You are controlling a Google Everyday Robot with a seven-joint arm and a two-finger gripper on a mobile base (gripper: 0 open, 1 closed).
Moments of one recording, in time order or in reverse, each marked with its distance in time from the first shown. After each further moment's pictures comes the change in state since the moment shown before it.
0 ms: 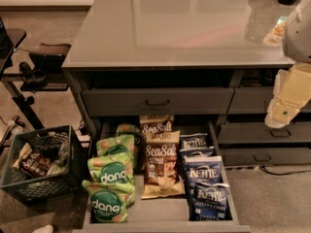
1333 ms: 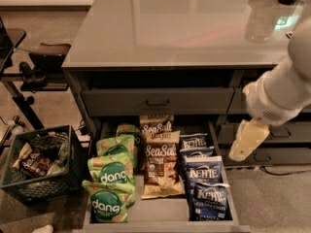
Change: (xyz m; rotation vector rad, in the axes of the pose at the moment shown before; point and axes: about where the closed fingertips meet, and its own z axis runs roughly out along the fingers) arm 0.022 0.015 0.142 0.009 -0.027 0.124
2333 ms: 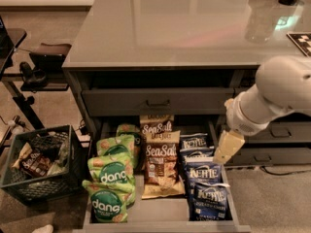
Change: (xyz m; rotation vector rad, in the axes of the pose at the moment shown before) arm 0.000 -0.007 0.096 -0.041 -0.048 -0.004
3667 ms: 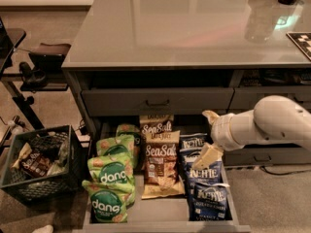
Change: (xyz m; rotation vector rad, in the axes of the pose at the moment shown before) arm -0.037 0.010 0.081 -0.004 -0.377 -0.072
